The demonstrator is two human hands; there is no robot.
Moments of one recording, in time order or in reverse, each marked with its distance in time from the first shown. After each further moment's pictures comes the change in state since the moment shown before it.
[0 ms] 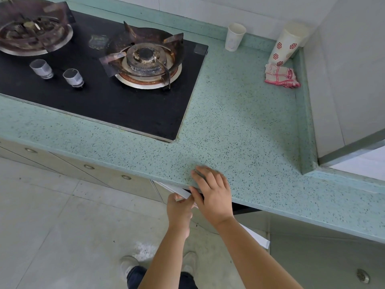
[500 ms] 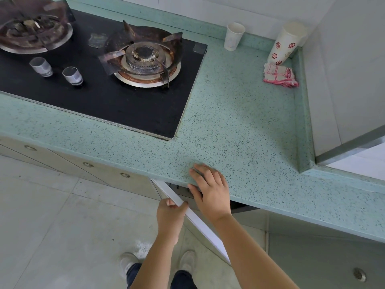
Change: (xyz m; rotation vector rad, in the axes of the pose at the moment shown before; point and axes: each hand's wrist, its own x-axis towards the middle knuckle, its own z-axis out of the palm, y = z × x) left_hand -0.009 -0.005 -0.023 0.290 0.048 0.122; right_hand 0.001 0.000 -0.004 0.034 0.010 -0.008
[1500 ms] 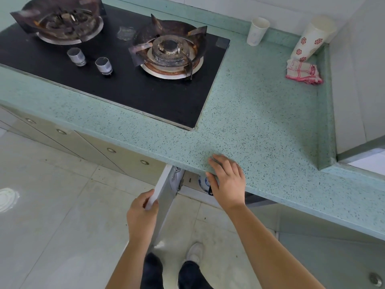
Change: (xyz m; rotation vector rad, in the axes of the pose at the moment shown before) left_hand -0.011 -0.016 -0.105 0.286 0.218 0.264; right_hand -0.002 -0.006 0.003 -0.059 0.018 0.049
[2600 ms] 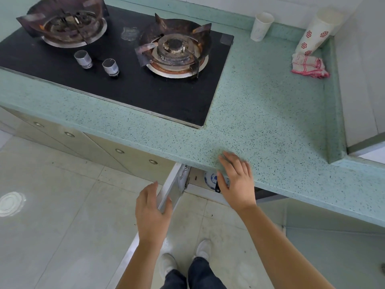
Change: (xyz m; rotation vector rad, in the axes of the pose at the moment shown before) left_hand 0.006 -0.016 -0.007 0.310 0.116 0.418; right_hand -0.008 -0.013 -0.009 0.052 -0.042 0.043
